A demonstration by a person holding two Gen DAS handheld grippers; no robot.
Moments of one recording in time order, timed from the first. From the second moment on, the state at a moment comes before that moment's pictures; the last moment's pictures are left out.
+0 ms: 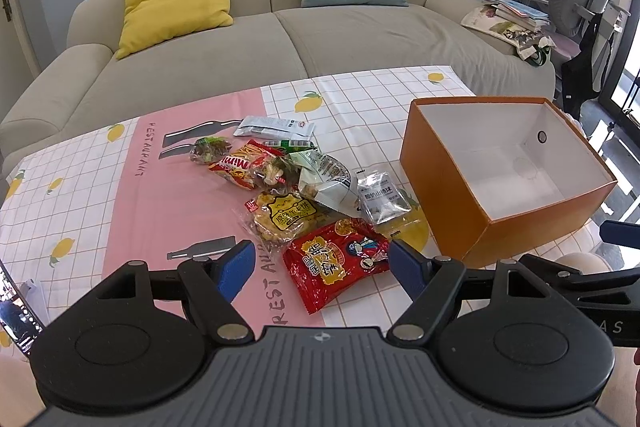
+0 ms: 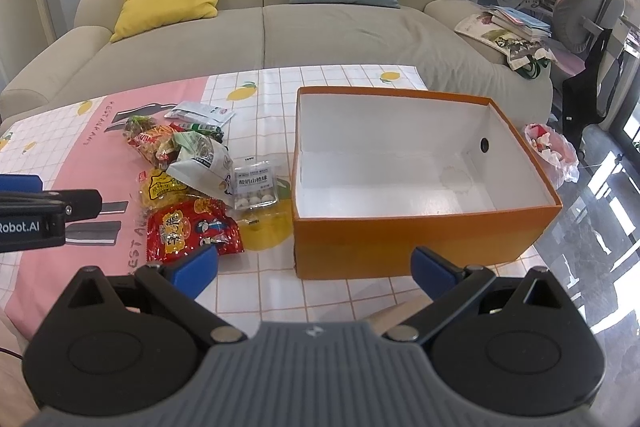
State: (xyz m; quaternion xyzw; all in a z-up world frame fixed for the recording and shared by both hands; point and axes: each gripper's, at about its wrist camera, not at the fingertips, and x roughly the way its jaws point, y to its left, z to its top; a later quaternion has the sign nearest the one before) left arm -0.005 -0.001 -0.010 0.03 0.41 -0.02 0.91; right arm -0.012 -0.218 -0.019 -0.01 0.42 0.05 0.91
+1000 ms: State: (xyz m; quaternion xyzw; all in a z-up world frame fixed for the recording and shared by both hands) left arm -0.005 0.006 -0.010 0.02 0.40 -0.03 0.91; right arm -0.013 -0.216 -0.022 -0.02 0.41 0.05 0.91
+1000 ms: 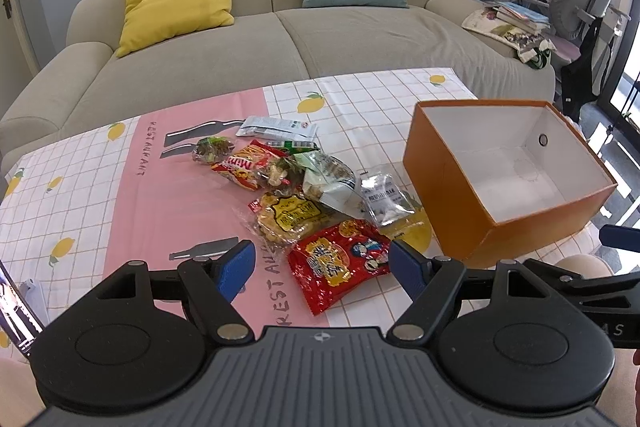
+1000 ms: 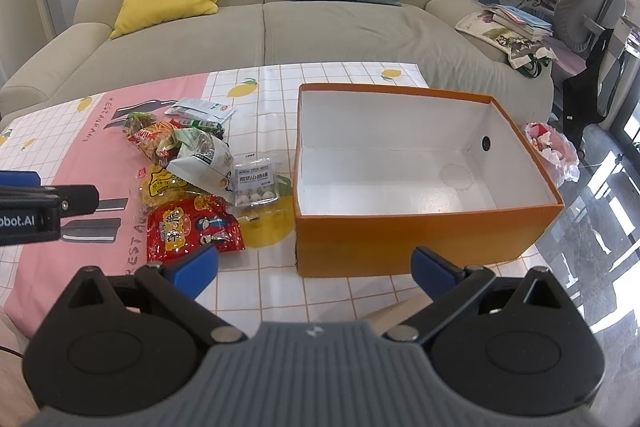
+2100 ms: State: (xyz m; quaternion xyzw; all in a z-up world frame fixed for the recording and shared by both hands) left arm 0.040 0.090 -0.099 -0.06 0.51 -0.03 0.86; right arm 0.064 -0.118 -0.107 -0.05 0.45 0.19 0.87
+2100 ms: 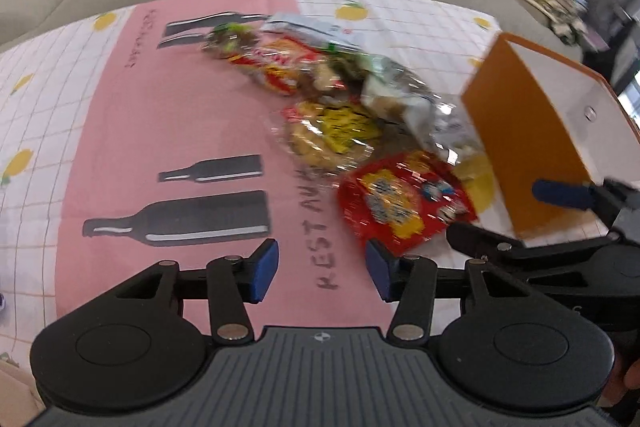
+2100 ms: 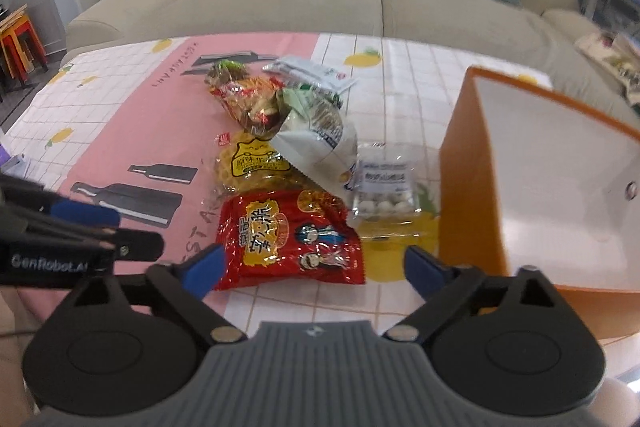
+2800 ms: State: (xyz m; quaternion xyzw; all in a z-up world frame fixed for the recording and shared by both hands) left arm 0.073 0.097 -0.125 -0.08 0.52 -0.03 0.85; right arm 0.097 -0.076 -0.171 -0.09 0.46 0.21 0.86
